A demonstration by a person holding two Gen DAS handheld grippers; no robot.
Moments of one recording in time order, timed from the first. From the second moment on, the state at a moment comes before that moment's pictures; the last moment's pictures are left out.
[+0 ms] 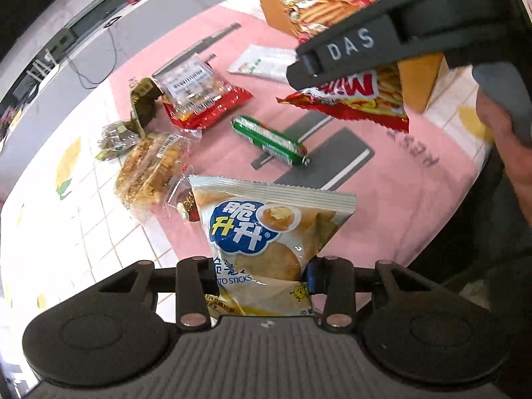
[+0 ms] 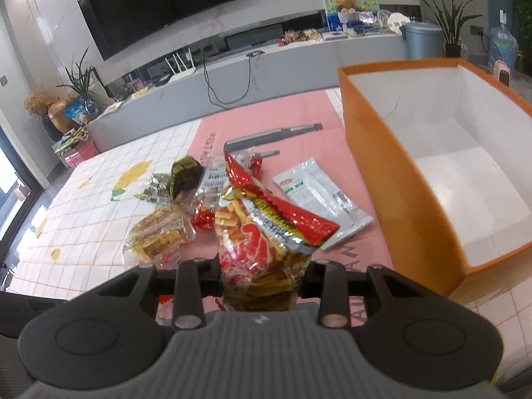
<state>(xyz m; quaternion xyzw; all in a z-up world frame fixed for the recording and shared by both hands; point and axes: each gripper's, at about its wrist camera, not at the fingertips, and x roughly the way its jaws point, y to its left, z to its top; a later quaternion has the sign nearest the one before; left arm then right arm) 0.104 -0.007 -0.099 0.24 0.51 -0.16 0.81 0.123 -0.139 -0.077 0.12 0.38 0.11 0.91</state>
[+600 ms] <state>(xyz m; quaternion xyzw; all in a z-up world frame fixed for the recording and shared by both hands) 0.096 -0.082 -0.007 0.11 0.41 -0.17 0.89 0.071 -0.270 0.008 0.19 0.23 0.04 0.95</state>
